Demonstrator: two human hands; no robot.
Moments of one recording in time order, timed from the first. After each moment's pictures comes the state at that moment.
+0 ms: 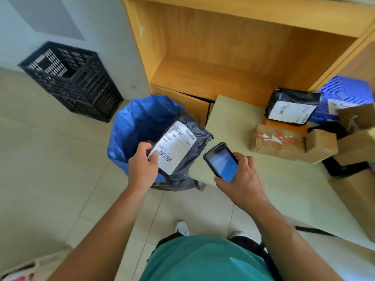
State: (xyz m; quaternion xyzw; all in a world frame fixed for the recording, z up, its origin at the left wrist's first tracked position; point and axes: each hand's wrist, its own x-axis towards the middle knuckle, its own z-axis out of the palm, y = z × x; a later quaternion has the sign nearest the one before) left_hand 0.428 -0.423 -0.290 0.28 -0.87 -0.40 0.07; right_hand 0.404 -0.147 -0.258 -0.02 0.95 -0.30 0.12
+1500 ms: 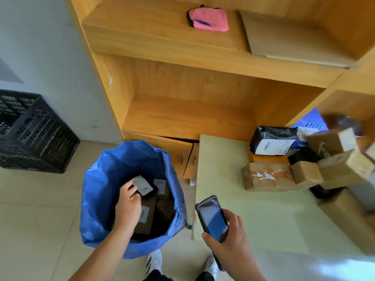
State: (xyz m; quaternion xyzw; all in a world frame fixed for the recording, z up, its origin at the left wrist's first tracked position) left_hand 0.275 -0.555 -0.393 0.33 -0.74 -0.59 -0.08; right_hand 0.360 -0.273 -0.270 0.18 0.89 -0.40 0.15
